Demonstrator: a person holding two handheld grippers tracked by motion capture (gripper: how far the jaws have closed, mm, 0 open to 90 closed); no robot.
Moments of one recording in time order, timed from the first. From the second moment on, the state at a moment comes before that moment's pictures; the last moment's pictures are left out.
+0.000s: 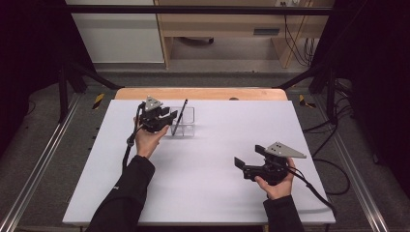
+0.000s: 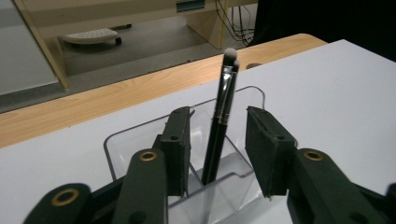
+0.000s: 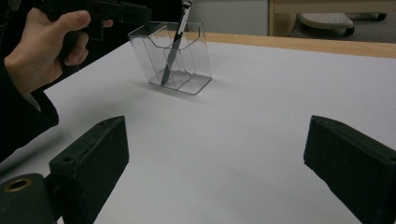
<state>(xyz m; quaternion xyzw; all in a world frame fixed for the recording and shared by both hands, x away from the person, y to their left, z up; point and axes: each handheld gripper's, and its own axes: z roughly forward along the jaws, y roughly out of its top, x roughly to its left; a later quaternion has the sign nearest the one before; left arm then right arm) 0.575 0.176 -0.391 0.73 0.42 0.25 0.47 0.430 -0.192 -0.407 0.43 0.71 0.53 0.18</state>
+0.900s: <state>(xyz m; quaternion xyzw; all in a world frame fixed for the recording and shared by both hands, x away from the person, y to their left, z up) 0.491 0.188 -0.381 0.75 0.37 0.22 0.50 0.429 -0.197 -0.403 0.43 0.70 0.53 0.20</state>
